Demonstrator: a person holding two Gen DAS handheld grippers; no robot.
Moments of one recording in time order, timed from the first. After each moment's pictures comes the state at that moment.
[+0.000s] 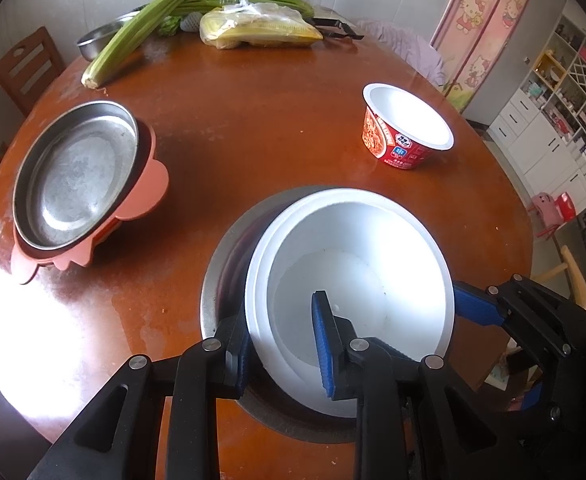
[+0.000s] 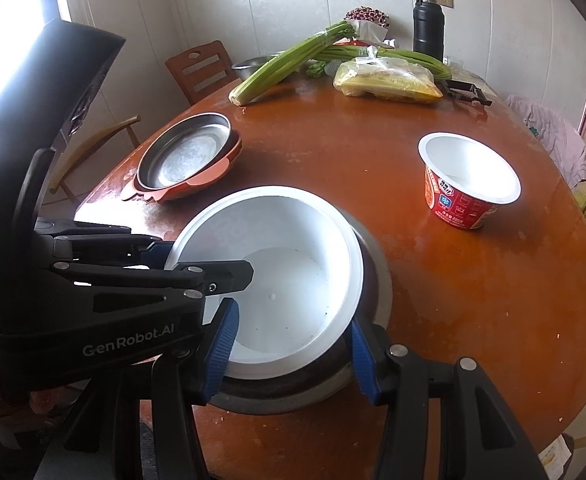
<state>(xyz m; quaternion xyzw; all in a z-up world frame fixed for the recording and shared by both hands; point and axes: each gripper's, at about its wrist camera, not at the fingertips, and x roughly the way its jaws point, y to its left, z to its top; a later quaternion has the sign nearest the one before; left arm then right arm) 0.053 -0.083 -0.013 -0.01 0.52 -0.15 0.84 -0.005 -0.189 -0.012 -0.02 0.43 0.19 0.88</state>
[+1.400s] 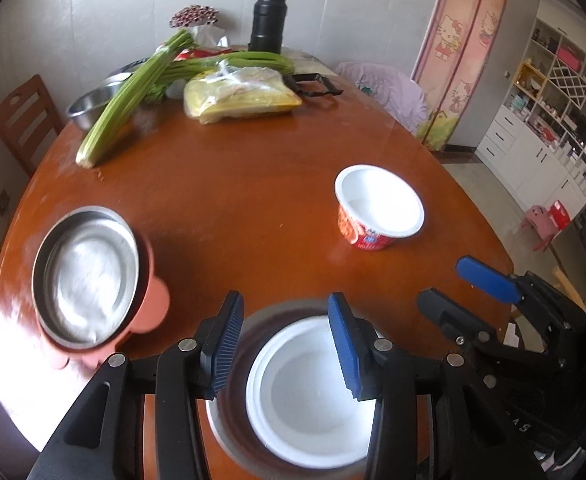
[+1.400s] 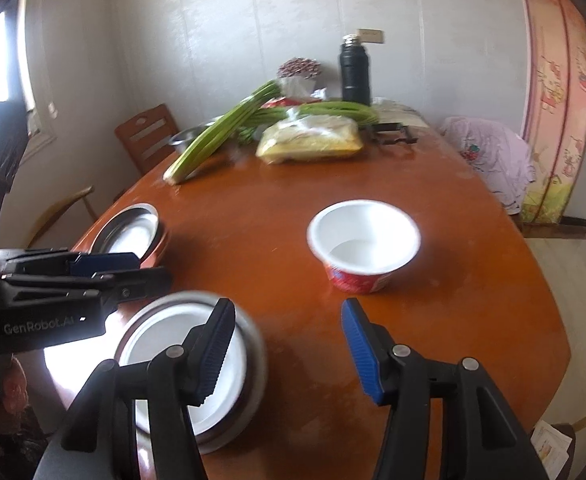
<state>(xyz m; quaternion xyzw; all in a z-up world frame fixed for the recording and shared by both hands) 0.083 -0.097 0.048 0.00 0.45 -0.17 0.88 0.010 -0.251 0.035 0.02 0.35 0.09 0.93</state>
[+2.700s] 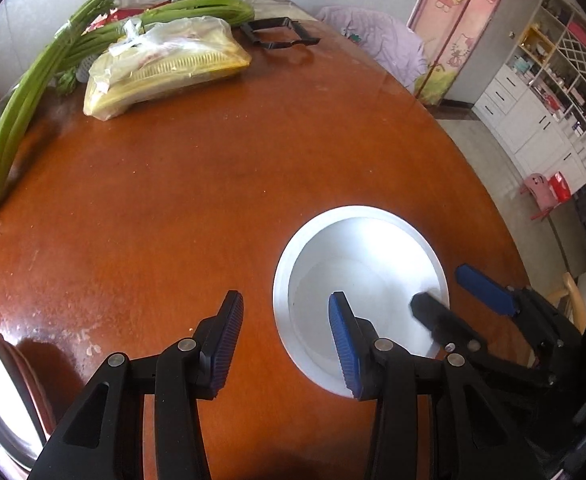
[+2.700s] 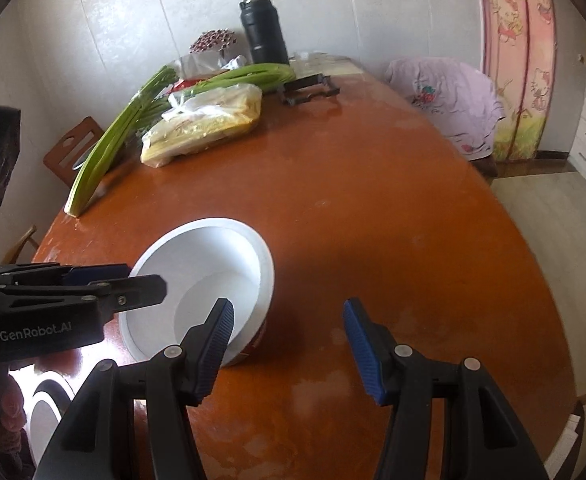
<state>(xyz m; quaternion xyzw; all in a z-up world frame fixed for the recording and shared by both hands) 0.226 -0.208 -0.002 0.02 0.54 -0.19 0.82 0.132 -0.354 -0.014 0.09 0.42 0.03 0.90</state>
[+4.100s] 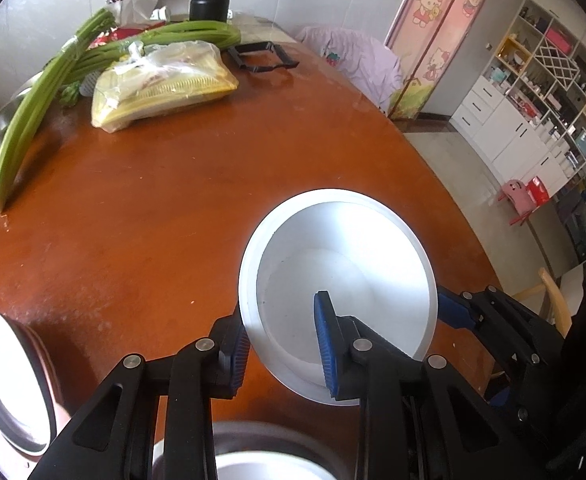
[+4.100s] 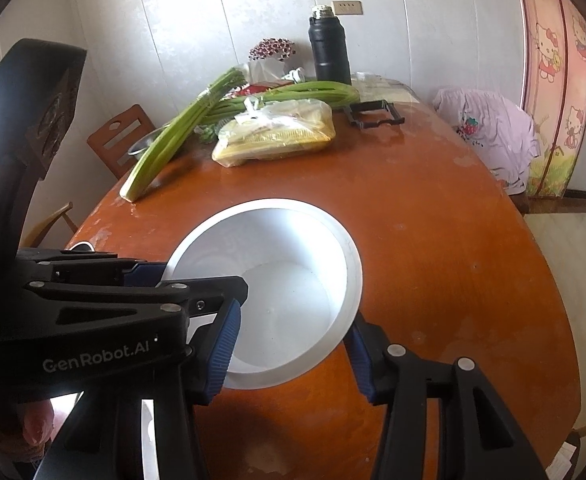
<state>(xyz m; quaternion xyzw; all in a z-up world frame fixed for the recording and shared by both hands) 0.186 -0.185 0.031 0.01 0.51 -0.23 0.83 0.104 -0.292 0.023 0.06 0.39 0.09 0.91</state>
